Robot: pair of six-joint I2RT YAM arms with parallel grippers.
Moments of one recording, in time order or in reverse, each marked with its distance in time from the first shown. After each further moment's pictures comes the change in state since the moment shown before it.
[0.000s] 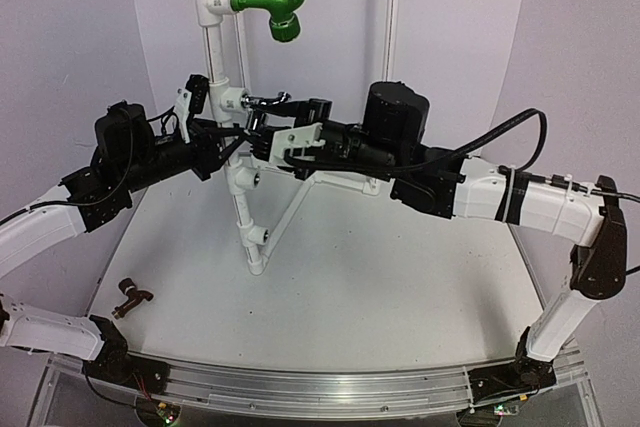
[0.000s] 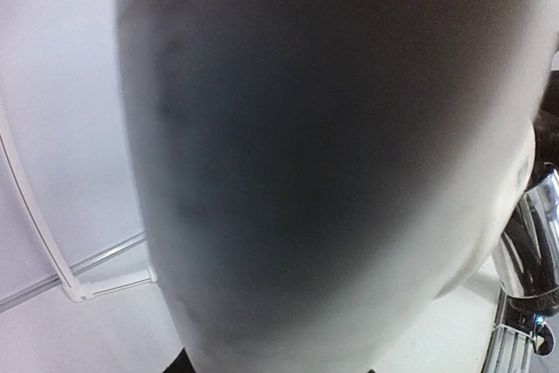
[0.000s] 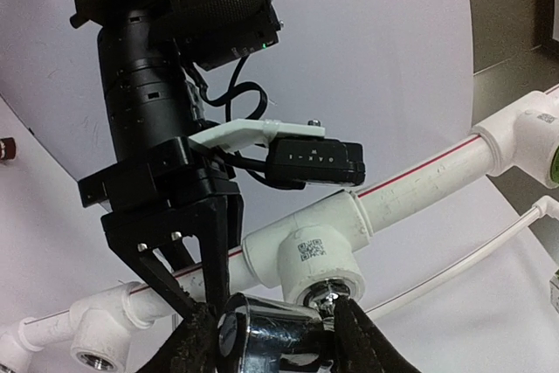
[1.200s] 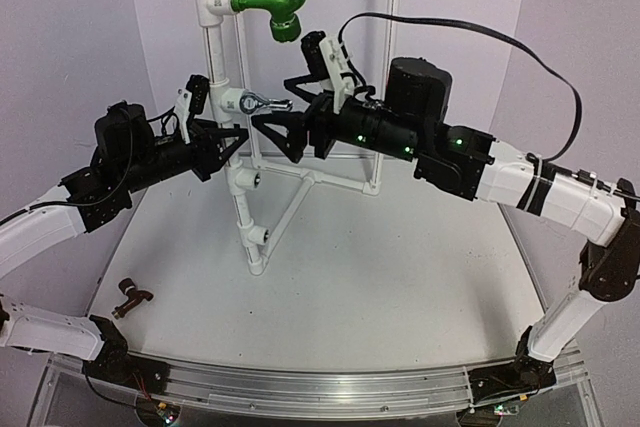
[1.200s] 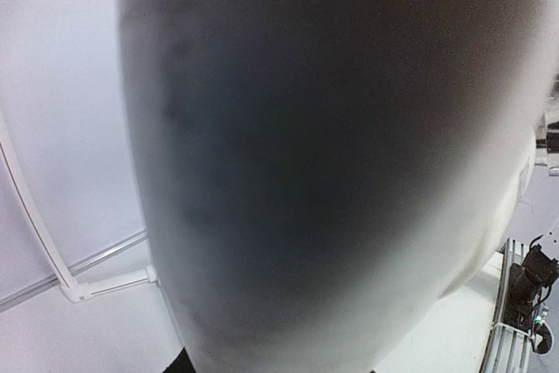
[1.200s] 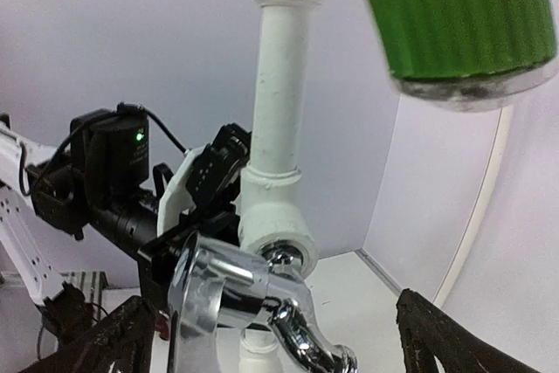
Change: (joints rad) left arm -0.002 -0.002 0.000 0.000 0.004 0.000; right arm -0.022 -0.056 0.086 -0.178 0.031 1.052
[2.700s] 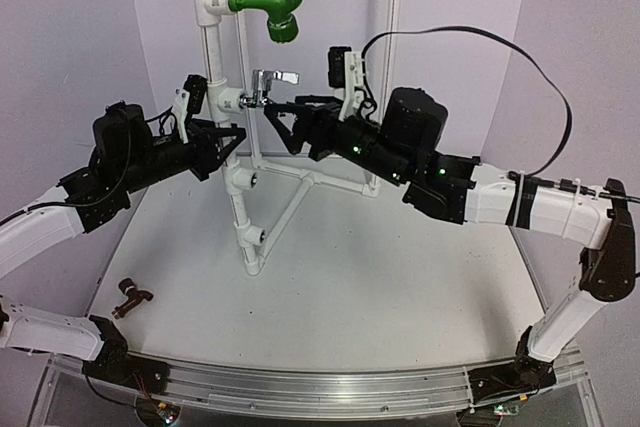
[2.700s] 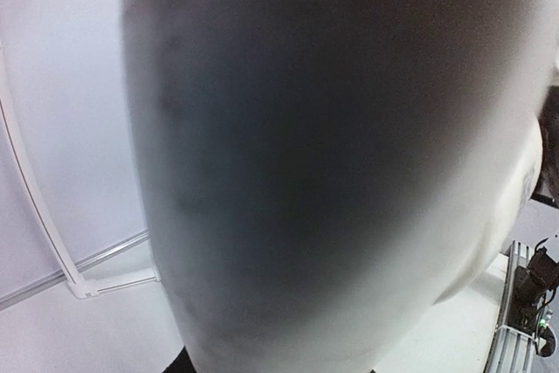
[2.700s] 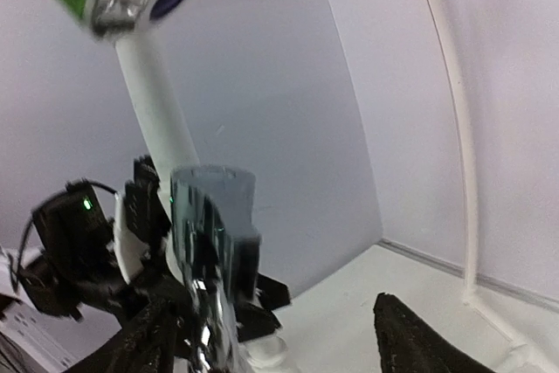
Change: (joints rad) left arm 0.003 -0.006 -0.001 -0.010 -0.020 -0.001; right arm 0.003 -0.012 -0.203 0.288 0.184 0.349
